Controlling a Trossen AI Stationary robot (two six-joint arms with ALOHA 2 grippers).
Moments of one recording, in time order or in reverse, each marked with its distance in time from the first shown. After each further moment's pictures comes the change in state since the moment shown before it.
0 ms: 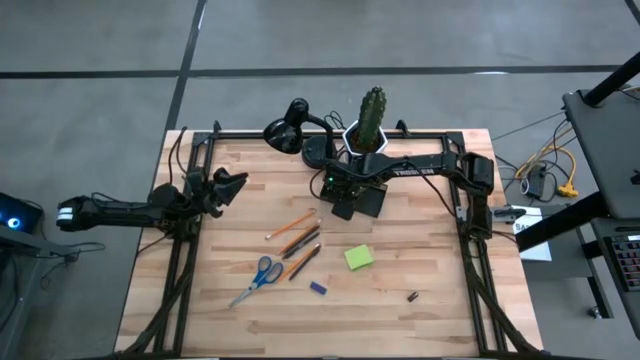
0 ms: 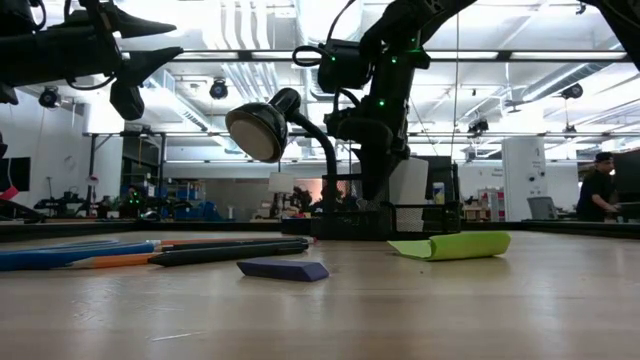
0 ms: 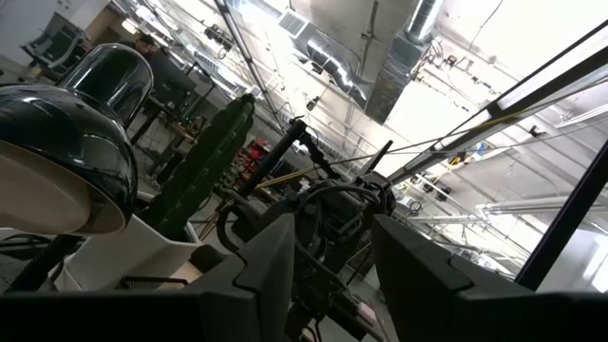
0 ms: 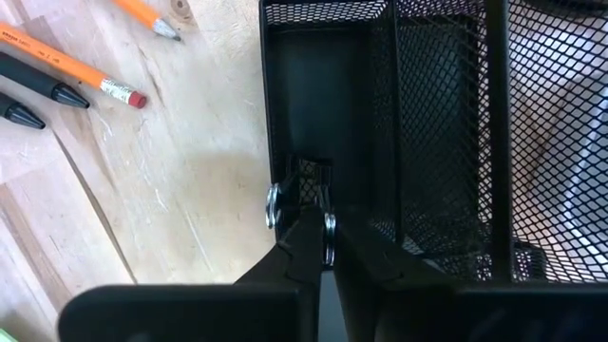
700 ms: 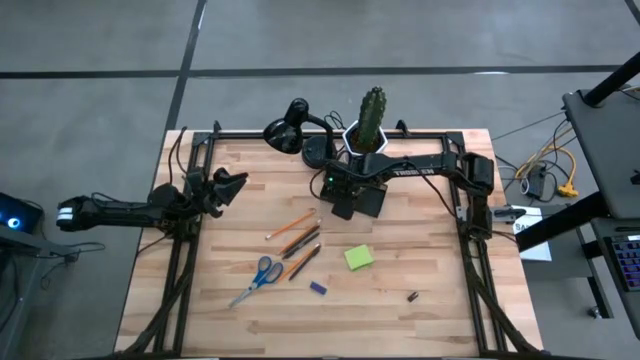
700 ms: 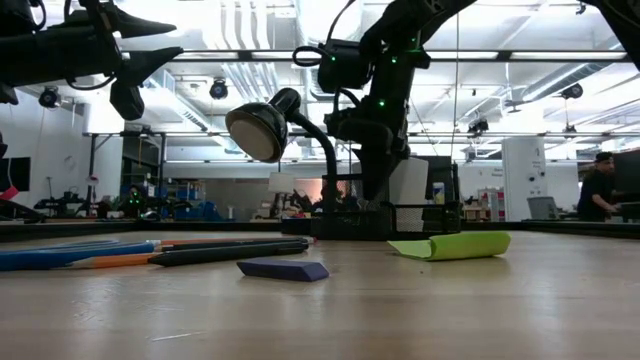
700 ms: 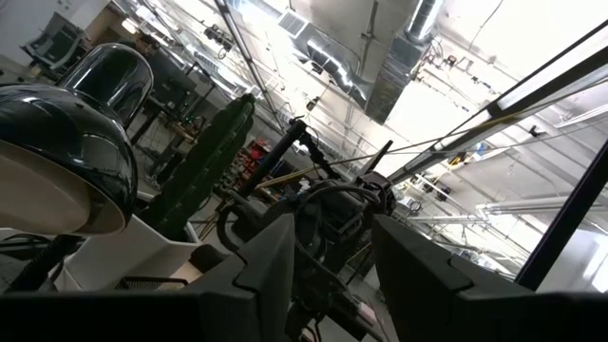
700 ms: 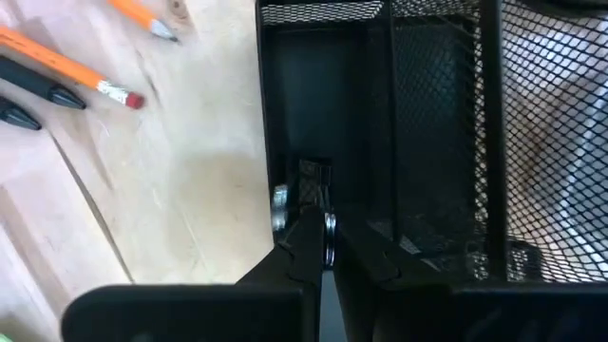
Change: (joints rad) left arm 0.000 0.000 0.000 0.000 0.000 0.000; right arm 0.000 0.000 0.000 0.001 0.004 0.002
